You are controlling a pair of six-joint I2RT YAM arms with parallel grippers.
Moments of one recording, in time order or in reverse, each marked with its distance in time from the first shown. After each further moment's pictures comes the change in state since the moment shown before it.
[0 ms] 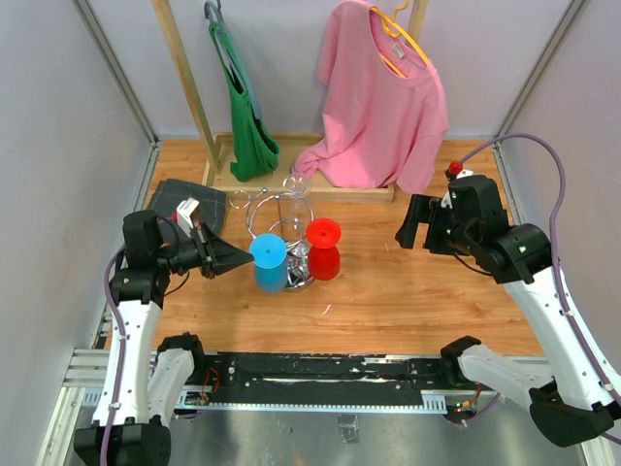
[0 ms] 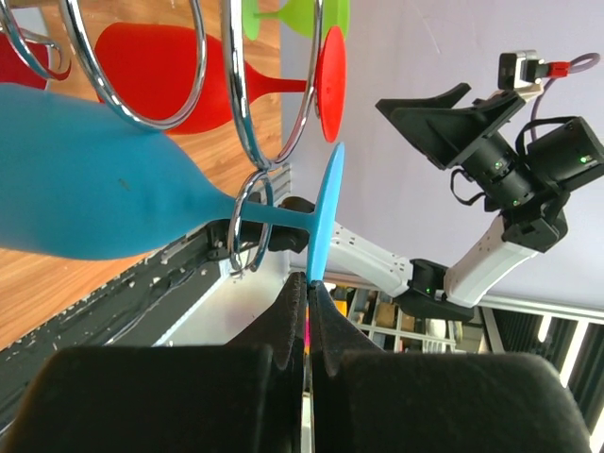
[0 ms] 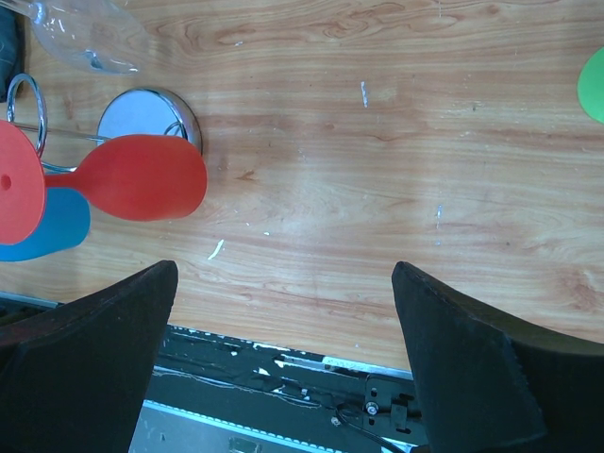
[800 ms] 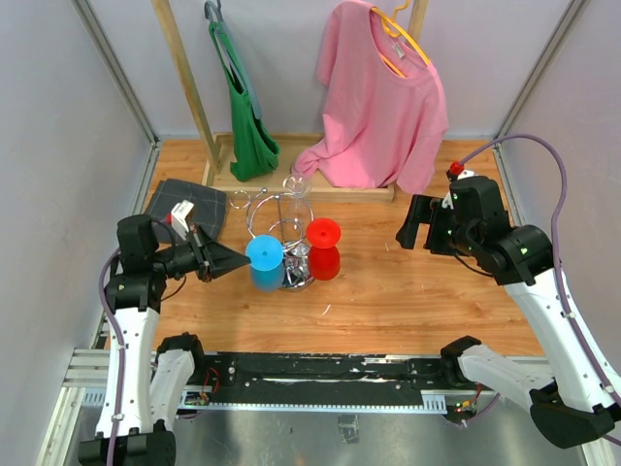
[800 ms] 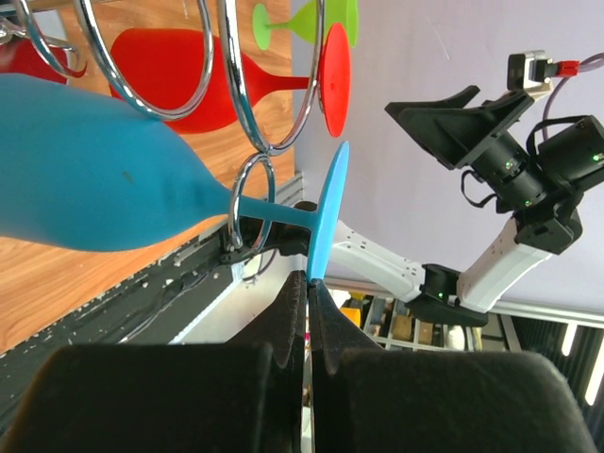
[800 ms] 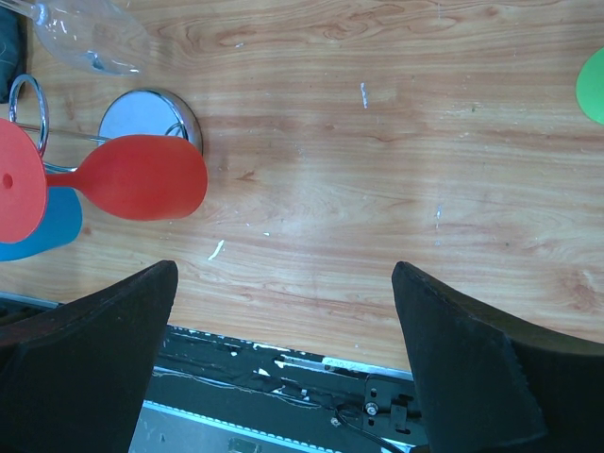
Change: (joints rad) left arm 0.027 -0.035 0.029 -0.068 -0.013 0.047; right arm 0.000 -0.009 -0.003 0.001 0.002 0.000
